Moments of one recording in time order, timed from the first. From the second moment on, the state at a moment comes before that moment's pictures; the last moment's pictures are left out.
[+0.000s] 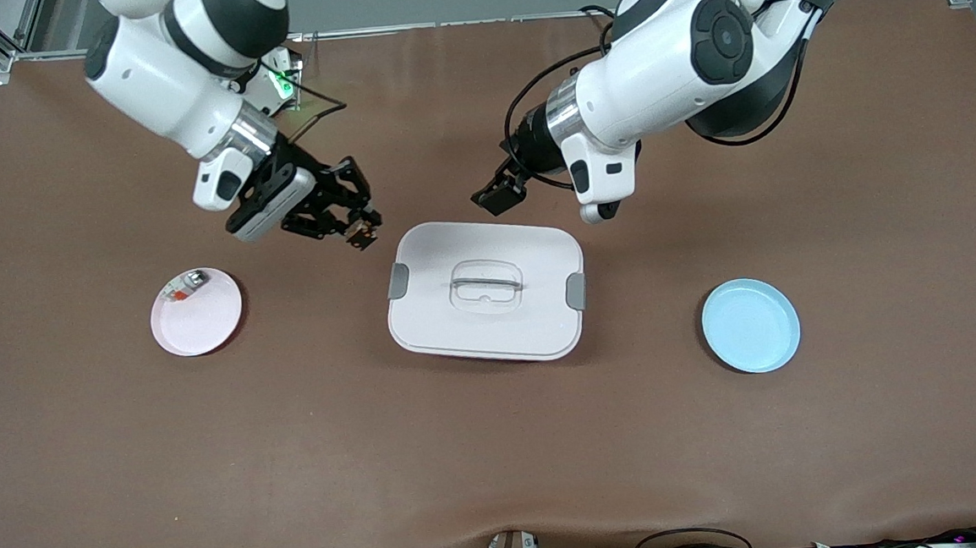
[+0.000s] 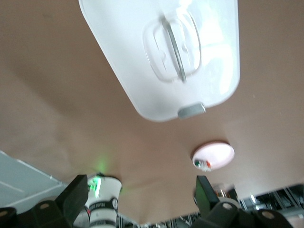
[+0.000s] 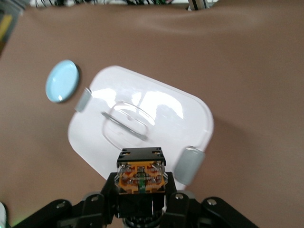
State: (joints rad) left arm -0.10 0.33 -0.62 -1.50 -0.37 1.96 -1.63; right arm 0.28 -0.10 0.16 -2.14 0.59 2.37 -0.30
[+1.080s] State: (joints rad) left arm 0.26 0.28 -0.62 -1.56 -0.25 1.65 -1.08; right arm -0.01 -0.08 0.15 -2.02 0.05 1.96 -0.90
